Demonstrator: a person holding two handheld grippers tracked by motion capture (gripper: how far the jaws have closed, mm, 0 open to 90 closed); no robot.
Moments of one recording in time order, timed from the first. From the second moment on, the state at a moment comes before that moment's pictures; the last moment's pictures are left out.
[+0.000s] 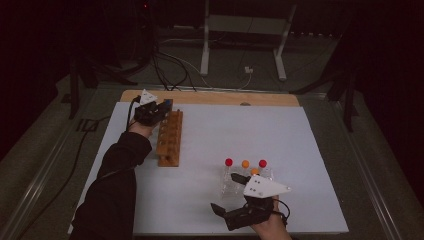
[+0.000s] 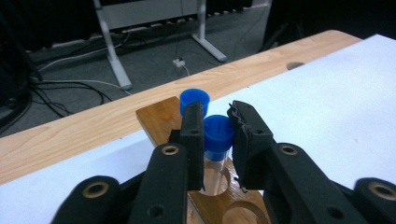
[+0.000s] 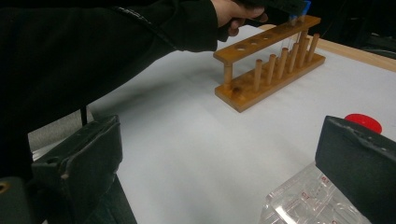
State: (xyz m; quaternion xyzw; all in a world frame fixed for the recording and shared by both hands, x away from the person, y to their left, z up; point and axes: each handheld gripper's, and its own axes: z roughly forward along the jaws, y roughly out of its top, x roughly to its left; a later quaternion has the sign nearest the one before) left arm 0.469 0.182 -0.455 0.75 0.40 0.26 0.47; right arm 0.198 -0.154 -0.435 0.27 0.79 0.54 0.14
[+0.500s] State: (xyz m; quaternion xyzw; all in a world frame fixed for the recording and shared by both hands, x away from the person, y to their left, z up) left arm 0.416 0.195 -0.422 0.75 0.35 0.20 0.52; right arm 0.210 -0.182 -0.418 0.29 0.77 0.54 0.17
